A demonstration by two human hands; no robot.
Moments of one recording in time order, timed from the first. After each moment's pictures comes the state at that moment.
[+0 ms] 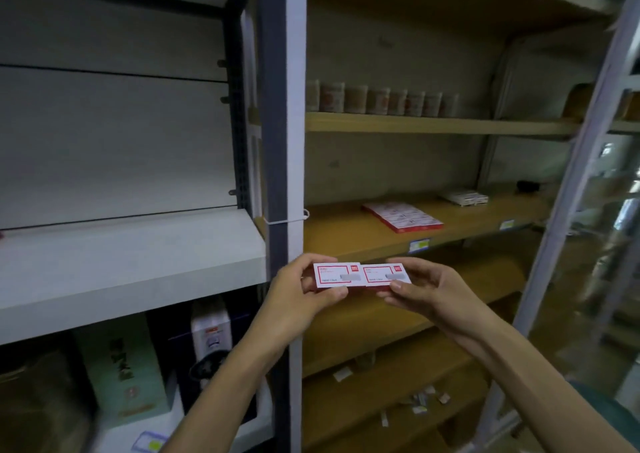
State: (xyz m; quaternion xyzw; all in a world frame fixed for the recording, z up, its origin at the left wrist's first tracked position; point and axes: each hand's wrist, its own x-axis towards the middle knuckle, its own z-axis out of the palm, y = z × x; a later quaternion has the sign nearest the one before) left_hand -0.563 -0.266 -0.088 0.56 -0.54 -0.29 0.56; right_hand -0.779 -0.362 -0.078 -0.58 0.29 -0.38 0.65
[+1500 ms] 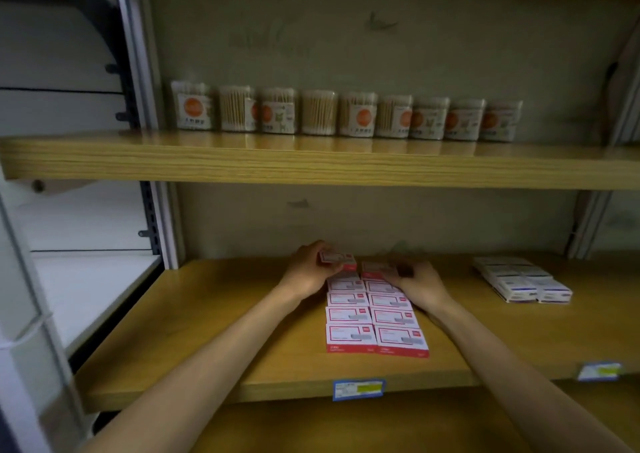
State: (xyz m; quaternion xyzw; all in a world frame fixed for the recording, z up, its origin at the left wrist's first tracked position) left_hand -0.587 -0.701 -0.068 0.77 -0.47 -0.10 0.42; right_hand -0.758 -0.846 -0.087 -0.81 0.36 -0.27 0.37
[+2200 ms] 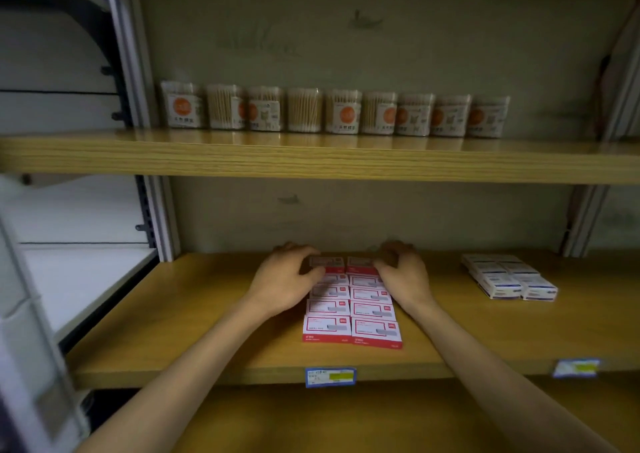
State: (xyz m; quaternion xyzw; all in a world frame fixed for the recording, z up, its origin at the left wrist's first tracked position) left_hand -0.615 -0.666 -0.062 0.80 -0.52 0.06 0.29; right_hand -0.769 -0.834 -0.080 -0.83 0.35 -0.35 0.25
